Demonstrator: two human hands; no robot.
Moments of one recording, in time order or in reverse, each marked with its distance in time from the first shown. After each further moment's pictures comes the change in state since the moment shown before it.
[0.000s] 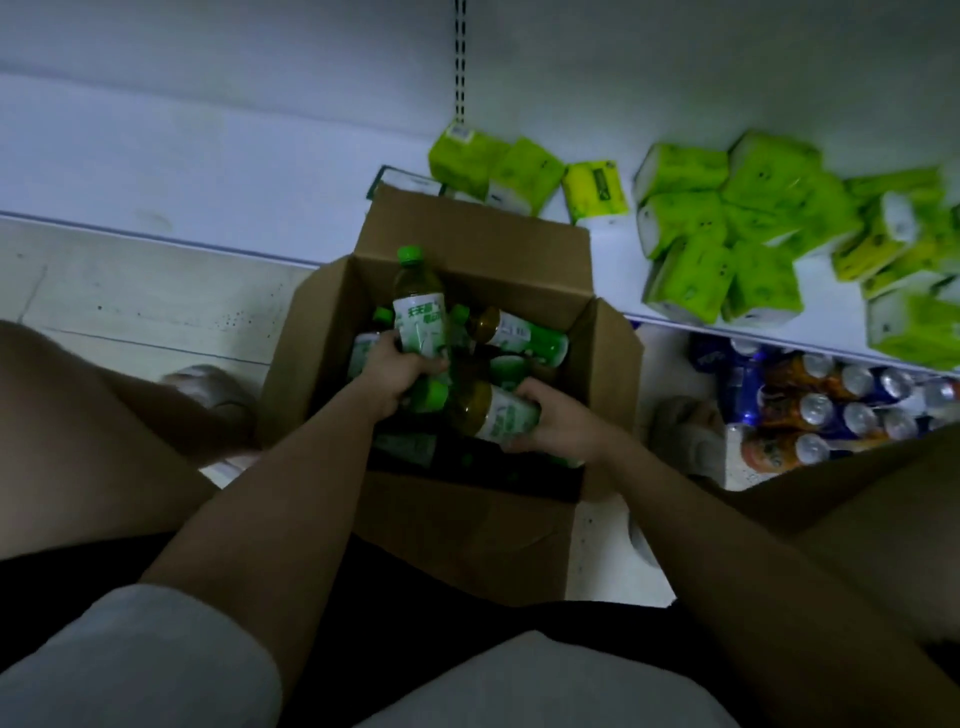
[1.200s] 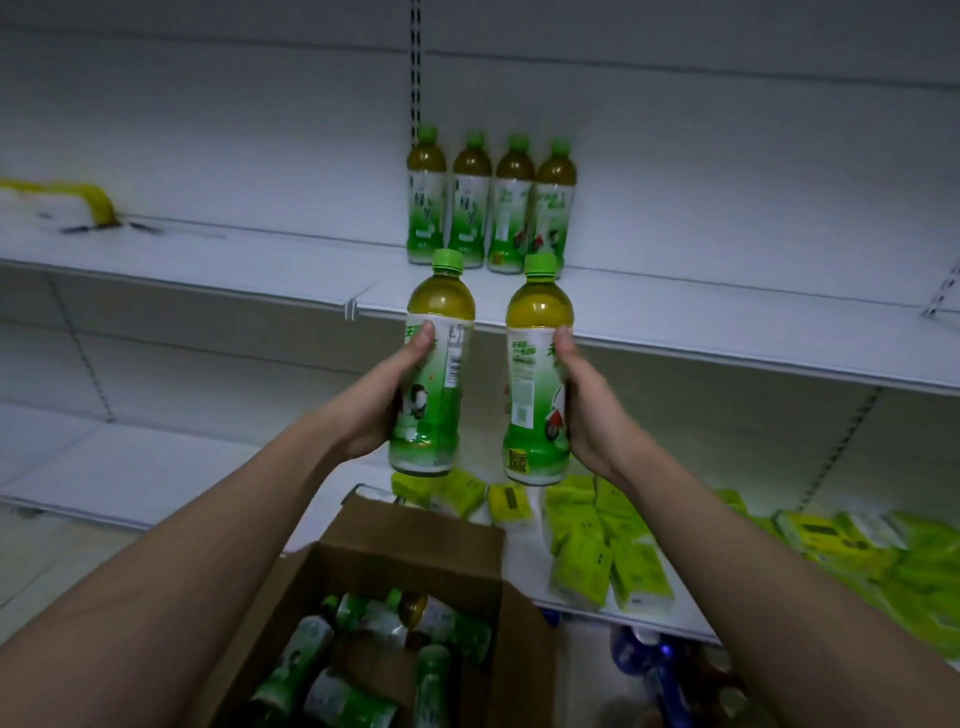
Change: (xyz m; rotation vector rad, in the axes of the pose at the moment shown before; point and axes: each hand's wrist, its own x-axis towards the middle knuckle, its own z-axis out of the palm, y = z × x) left_hand -0.275 0.248 0.090 0.032 -0.453 0.797; right_hand -0.241 -0.179 -0.209 0.681 0.332 -0.752
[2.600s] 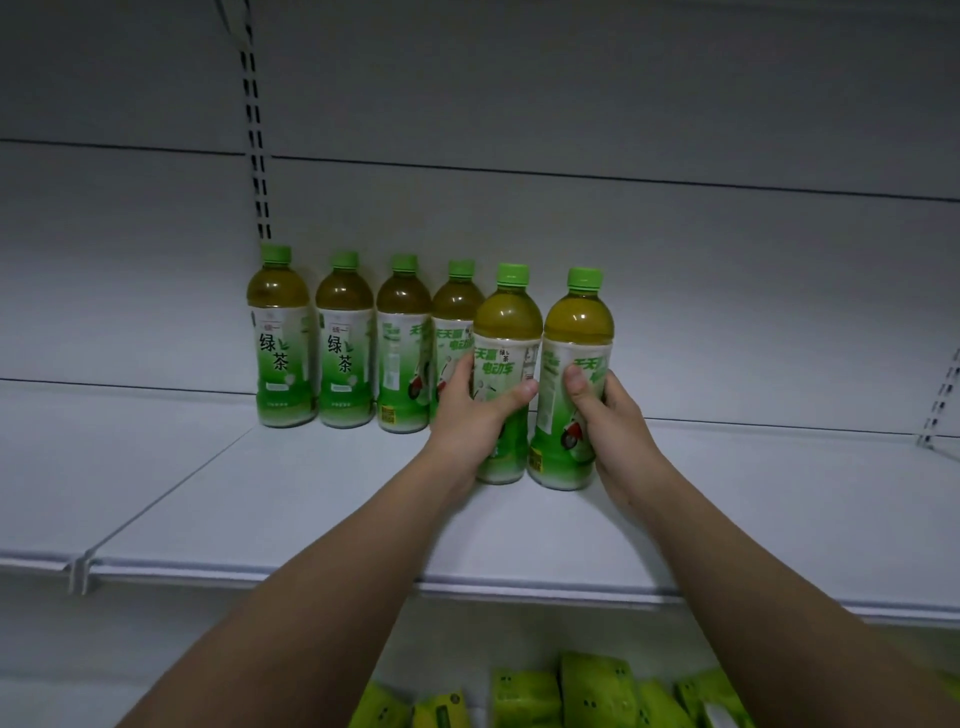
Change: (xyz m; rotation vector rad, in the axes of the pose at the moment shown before) left_hand 0.309 0.065 0.103 0.078 0.261 0.382; right_hand 0.181 -0.098 -0.170 -0.152 0.391 -0.366
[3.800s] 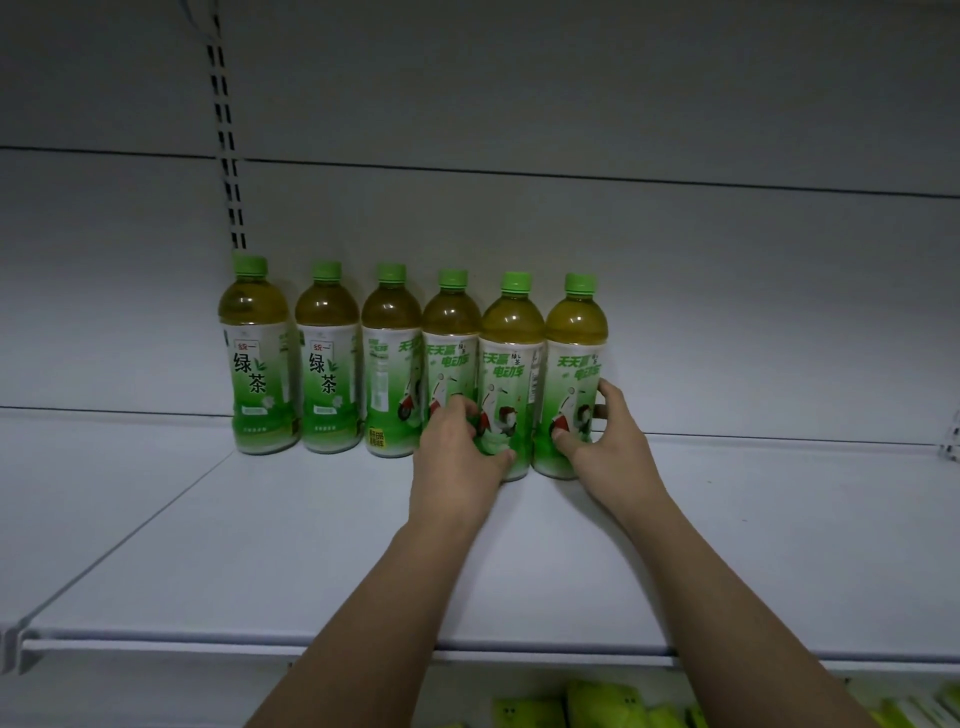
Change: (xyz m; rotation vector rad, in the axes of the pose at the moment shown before) left_hand 0.010 -0.027 -0.005 0.709 0.206 0.143; right_hand 0.029 0.030 -0.008 -0.504 0.199 -0.067
